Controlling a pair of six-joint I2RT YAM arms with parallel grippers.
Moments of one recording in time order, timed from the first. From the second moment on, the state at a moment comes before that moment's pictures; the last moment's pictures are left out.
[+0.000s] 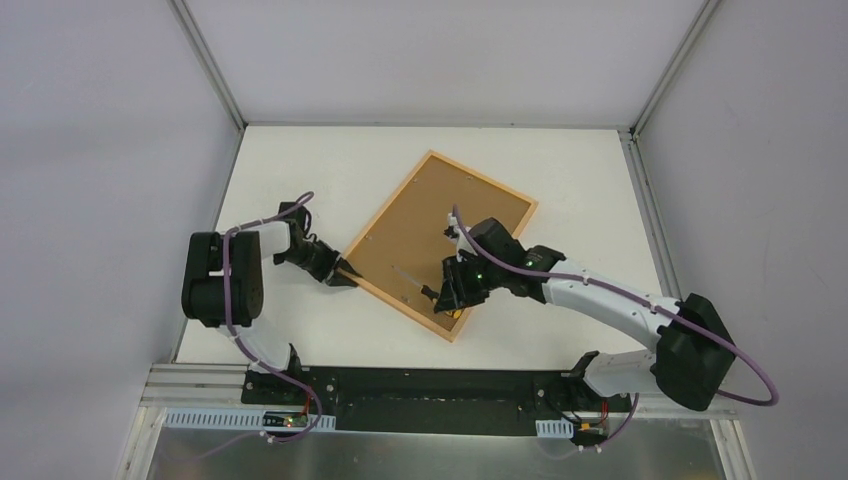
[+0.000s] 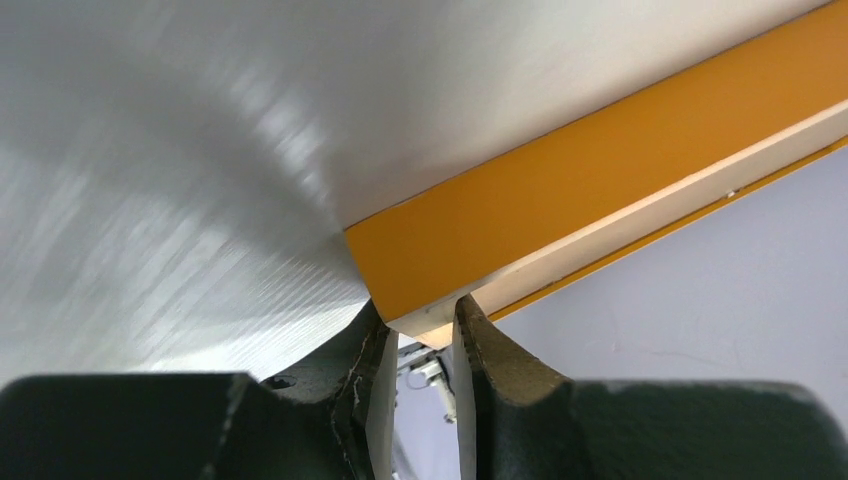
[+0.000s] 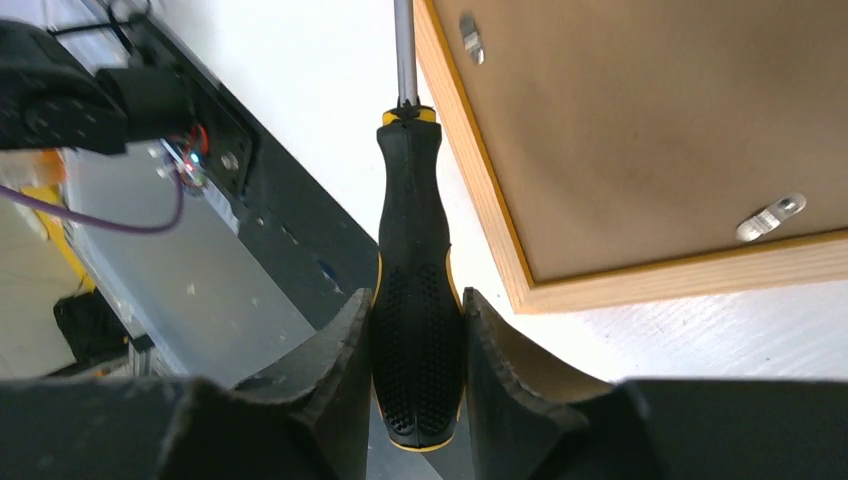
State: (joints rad) left arm 0.03 1.71 0.82 -0.58 0.54 -0.83; right arm 0.86 1.31 0.84 -0.43 -0.40 0.54
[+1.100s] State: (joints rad) left arm -0.61 1.39 1.14 -0.75 0.10 -0.75; right arm 0.80 0.77 0.85 -0.90 0.13 0.77
